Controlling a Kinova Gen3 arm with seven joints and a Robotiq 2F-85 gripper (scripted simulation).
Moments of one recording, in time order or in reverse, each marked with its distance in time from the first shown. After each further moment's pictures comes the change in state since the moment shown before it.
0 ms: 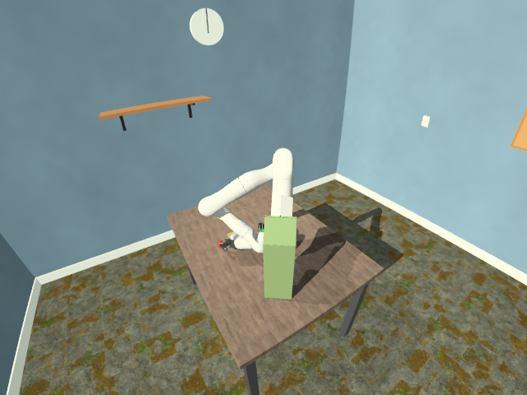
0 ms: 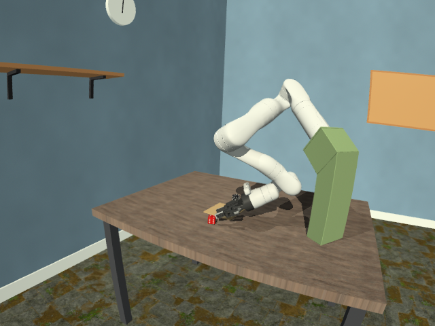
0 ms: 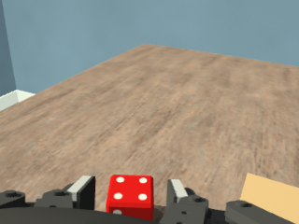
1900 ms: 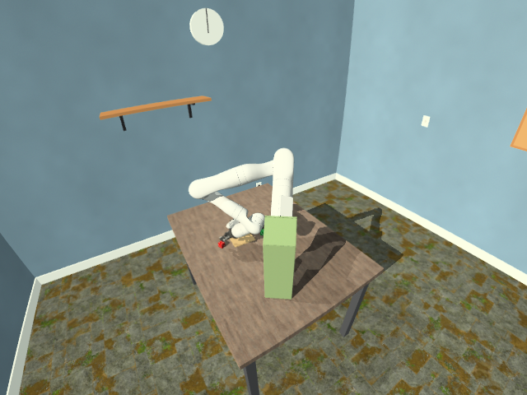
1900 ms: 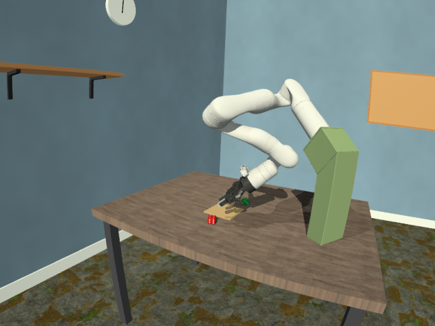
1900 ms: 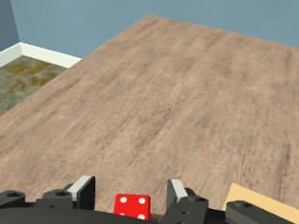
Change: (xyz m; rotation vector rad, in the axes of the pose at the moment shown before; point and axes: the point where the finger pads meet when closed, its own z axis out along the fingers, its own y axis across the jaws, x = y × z) arm 0.044 0.000 -0.033 0.007 -0.206 -0.021
